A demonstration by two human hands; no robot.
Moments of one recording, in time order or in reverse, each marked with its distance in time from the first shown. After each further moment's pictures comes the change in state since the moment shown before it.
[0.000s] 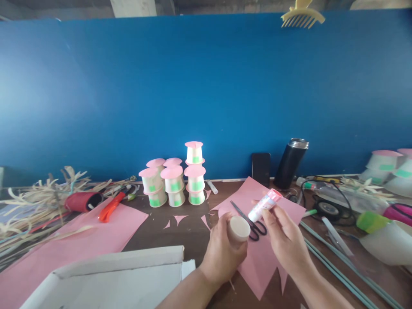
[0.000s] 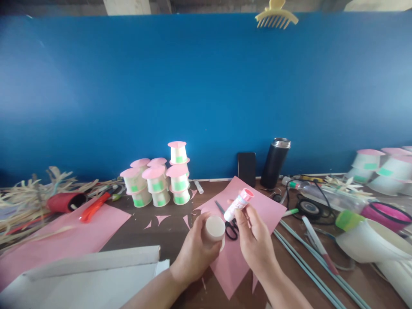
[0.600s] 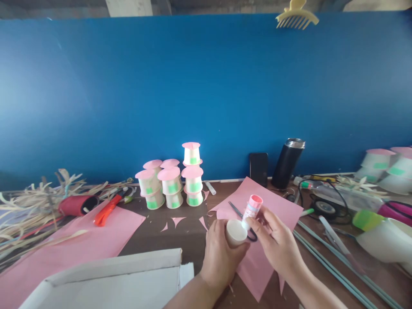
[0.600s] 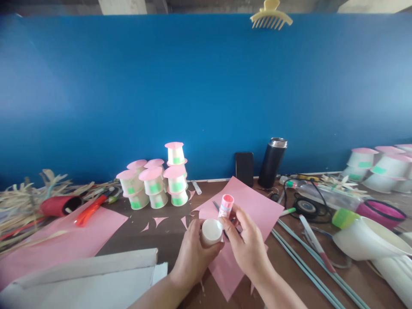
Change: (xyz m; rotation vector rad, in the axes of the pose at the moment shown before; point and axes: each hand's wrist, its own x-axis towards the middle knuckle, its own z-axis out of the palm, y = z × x) left_hand -0.003 0.004 0.004 0.121 0.060 -0.113; right_hand -0.006 0.002 0.008 0.012 -0.072 -0.051
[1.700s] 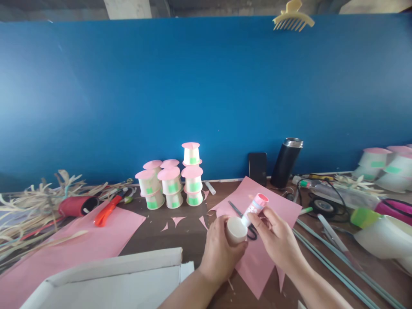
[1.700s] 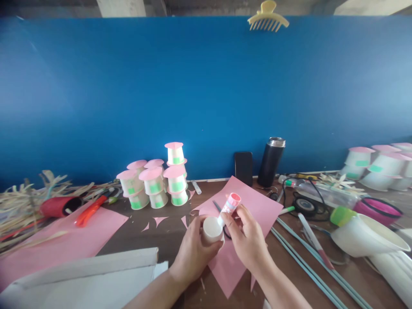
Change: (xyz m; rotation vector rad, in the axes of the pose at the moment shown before) left_hand 0.004 -0.003 -0.004 -0.049 -0.064 0.049; right_hand 0.004 -0.007 -0.005 -0.060 0.003 0.033
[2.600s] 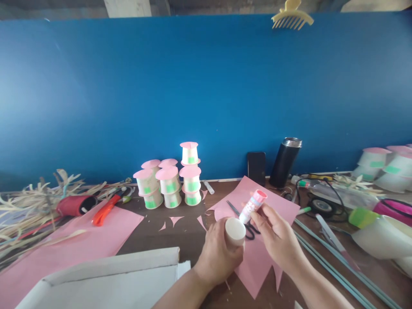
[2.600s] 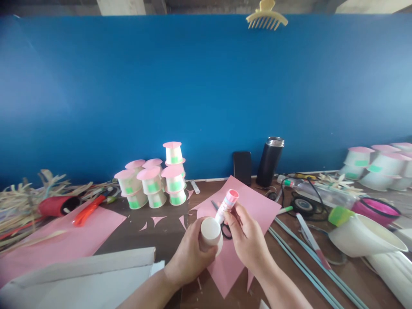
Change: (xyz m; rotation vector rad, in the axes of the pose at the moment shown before) left_hand -0.003 0.000 -0.004 0.037 -0.069 0.096; right_hand 0.001 -0.003 -0.007 0.067 -0.058 -0.021
